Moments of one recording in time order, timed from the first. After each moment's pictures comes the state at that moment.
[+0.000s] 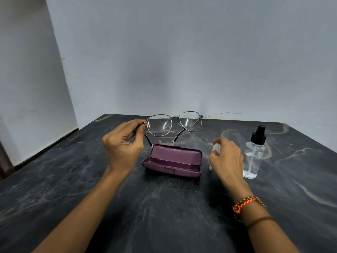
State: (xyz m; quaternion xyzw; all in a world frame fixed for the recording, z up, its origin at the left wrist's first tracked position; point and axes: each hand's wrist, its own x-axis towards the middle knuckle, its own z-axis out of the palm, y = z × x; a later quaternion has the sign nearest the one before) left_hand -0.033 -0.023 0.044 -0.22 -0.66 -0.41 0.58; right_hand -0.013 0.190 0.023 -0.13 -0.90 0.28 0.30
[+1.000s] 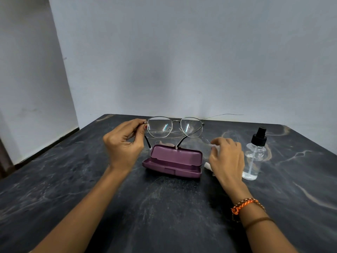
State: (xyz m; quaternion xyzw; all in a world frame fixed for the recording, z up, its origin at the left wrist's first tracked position) left_hand -0.037 -0.026 0.043 -0.22 -0.66 -0.42 0.58; right_hand -0.014 0.192 0.018 -0.10 -0.90 0.21 0.36
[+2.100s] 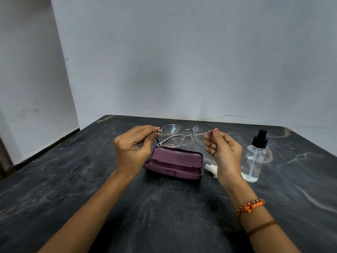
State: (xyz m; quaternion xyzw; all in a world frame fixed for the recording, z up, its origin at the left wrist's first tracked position) left_hand -0.029 -0.017 0.043 -0.31 -0.67 -0.40 0.54; right_hand -0.011 0.175 0.040 0.00 -0.56 0.78 0.28
